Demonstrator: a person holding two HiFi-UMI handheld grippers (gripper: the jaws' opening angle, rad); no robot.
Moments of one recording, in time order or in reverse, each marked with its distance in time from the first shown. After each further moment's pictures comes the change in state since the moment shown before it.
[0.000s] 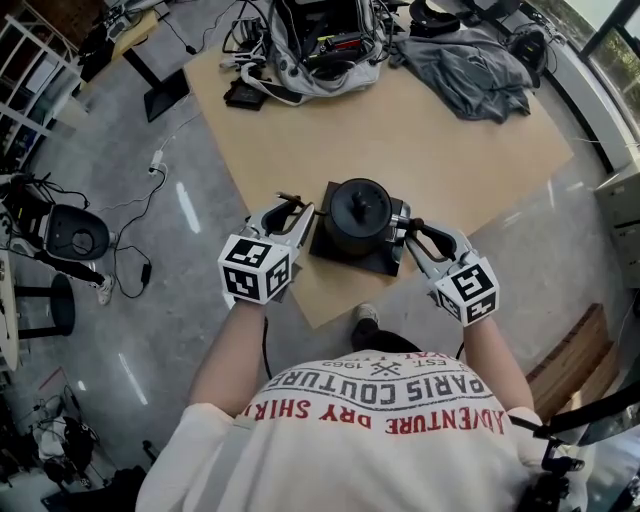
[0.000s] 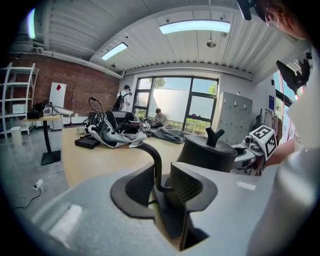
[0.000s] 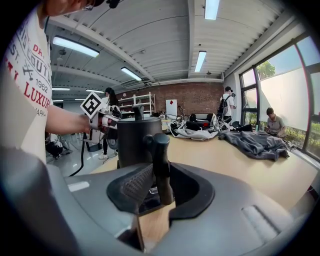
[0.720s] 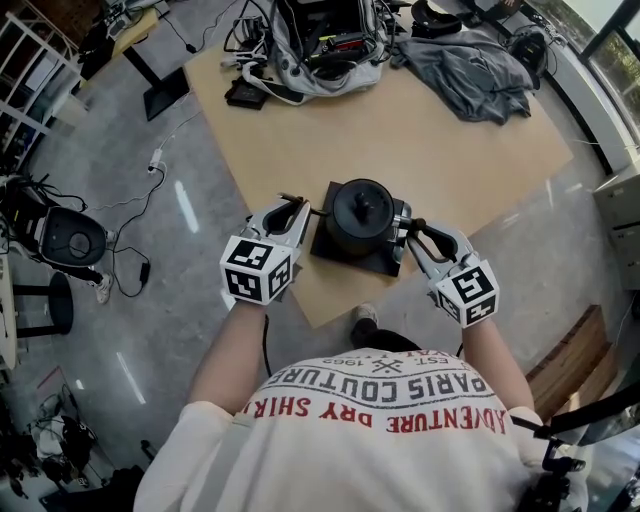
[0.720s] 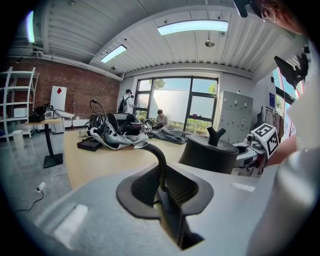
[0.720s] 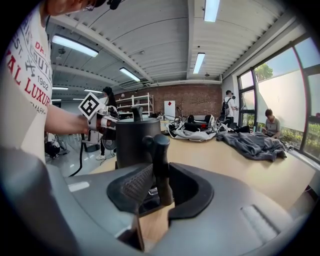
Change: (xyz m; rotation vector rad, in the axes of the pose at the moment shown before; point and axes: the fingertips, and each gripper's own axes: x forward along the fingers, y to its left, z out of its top) left arm -0.001 0.004 0.001 0.021 -0.014 0.016; right arm 0.000 -0.003 0.001 -0.002 -0.010 -0.030
